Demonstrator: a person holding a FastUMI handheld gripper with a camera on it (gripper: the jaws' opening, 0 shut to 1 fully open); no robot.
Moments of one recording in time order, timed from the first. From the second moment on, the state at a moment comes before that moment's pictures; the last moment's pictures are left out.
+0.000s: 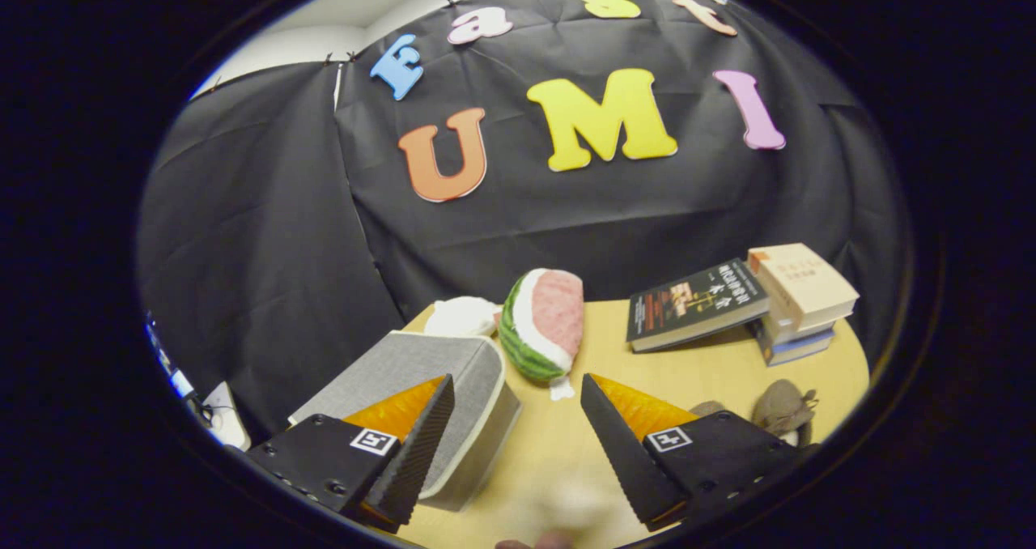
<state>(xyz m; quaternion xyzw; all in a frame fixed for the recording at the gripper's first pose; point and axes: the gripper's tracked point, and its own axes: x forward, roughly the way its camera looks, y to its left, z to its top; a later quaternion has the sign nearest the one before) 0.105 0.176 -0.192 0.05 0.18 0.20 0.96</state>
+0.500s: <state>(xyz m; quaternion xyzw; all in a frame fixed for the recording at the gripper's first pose) 0.118 0.223 -0.249 0.13 0.25 0.25 0.93</state>
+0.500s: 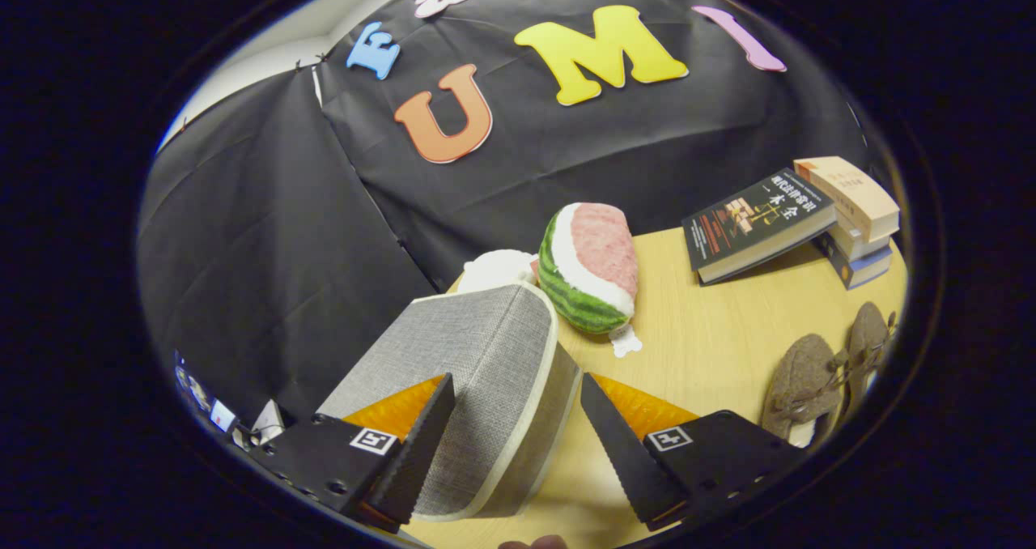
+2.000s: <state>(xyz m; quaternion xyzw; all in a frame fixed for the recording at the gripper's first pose) 0.097 0.254 -0.166 0.23 0.26 0.27 0.90</state>
